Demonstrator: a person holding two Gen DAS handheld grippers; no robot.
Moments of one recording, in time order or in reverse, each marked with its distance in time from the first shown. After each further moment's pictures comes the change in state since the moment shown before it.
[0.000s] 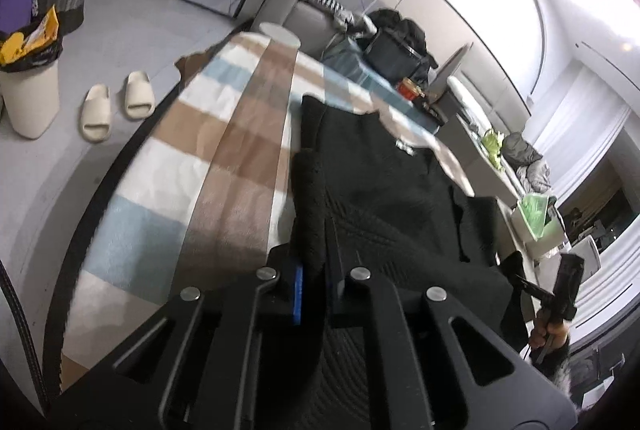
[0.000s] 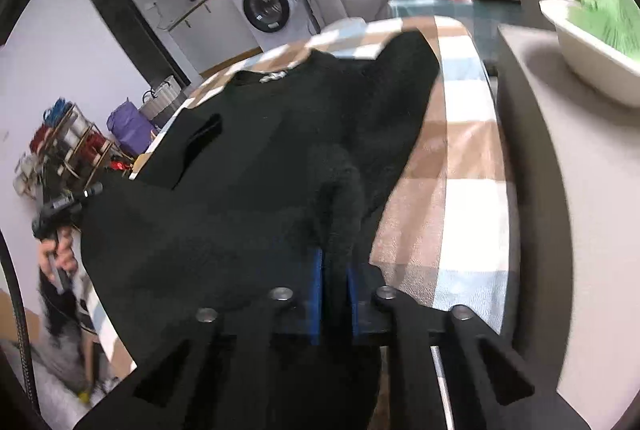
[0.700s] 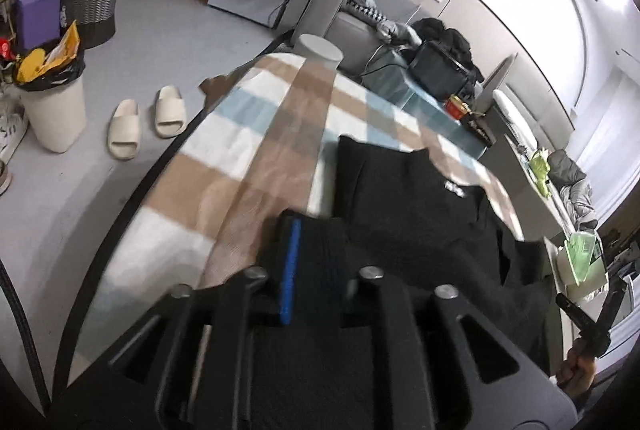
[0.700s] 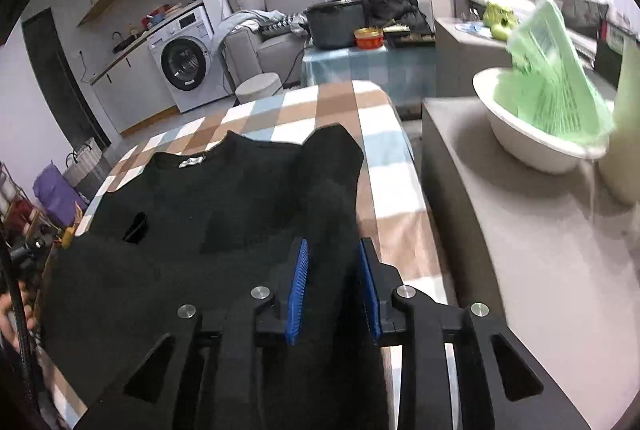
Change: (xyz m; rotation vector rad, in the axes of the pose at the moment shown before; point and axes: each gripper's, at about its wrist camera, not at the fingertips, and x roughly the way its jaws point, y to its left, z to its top) left arm 0.051 -0.007 0.054 -0.027 -0.016 0.195; right arm -0.001 0.004 0.048 0.164 -0.155 -0.292
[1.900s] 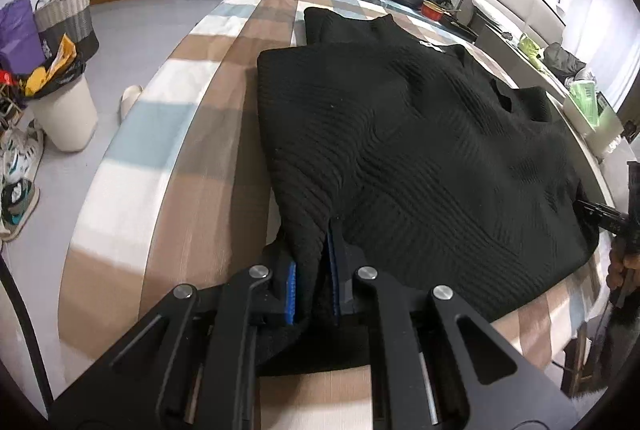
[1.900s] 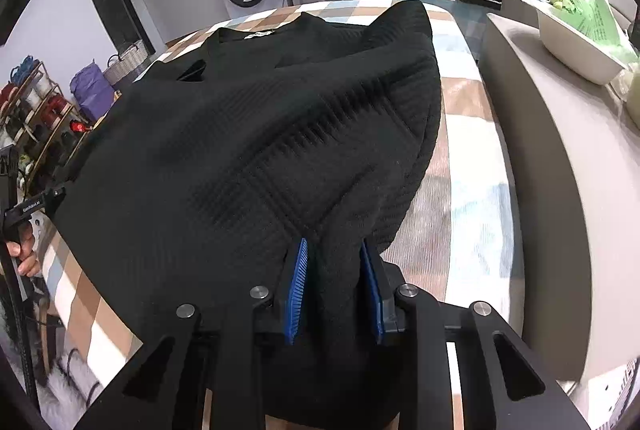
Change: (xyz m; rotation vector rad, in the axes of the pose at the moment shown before) left arm -0.066 -0.007 -0.157 0.267 0.173 0.048; right arm -0.027 0.016 -0.107 -0.241 0.225 0.097
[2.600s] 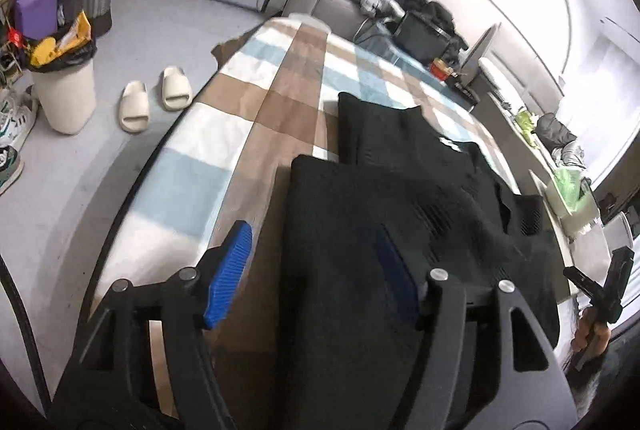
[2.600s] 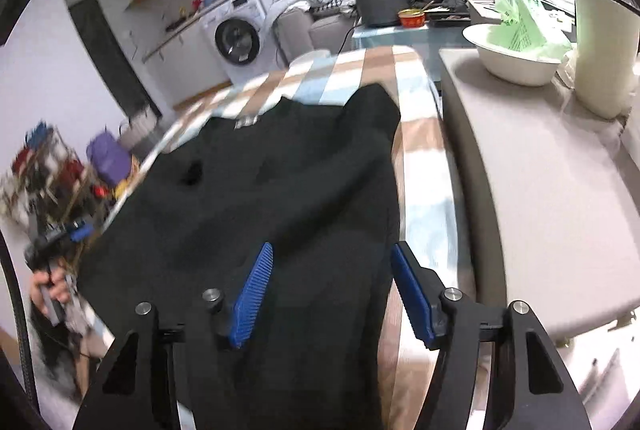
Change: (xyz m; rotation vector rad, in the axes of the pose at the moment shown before) left arm -0.014 0.050 0.056 -0.189 -0.085 -0.093; right arm -0.054 -0.030 0.025 0.167 -0.180 0.076
